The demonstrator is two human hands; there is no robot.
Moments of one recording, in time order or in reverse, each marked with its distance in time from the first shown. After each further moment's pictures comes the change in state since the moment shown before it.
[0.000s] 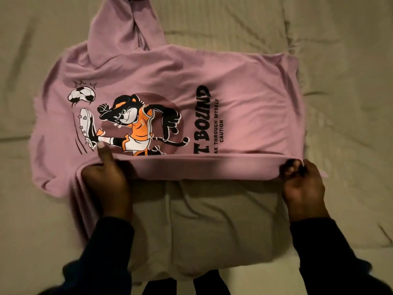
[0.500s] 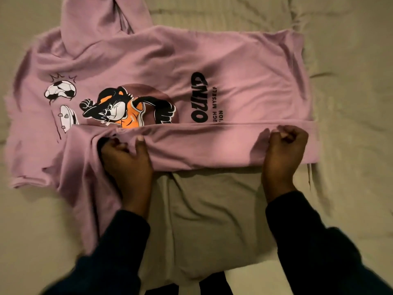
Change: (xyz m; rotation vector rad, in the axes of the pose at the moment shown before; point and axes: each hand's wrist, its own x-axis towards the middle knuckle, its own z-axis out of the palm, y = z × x) left_hand 0.014 -0.035 0.063 -0.080 -0.148 -0.005; right_hand 0.008 0.065 0.039 -0.770 0.015 -0.637
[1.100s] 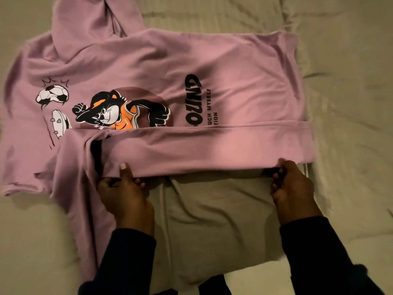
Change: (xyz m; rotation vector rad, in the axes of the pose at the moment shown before) left_hand -0.026 -0.024 0.001 -0.397 0.207 -0.488; right_hand -0.004 0.011 -0.050 0.187 0.111 0.675
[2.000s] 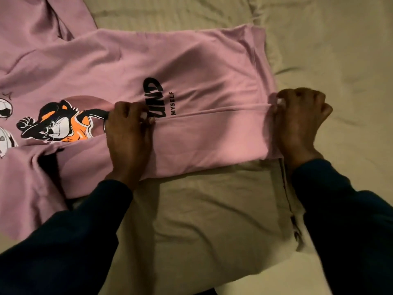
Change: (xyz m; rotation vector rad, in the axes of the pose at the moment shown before) left_hand -0.014 0.024 0.118 0.844 -0.515 1.345; right_hand 0.089 -0.104 0.037 -1.232 0.081 -1.277
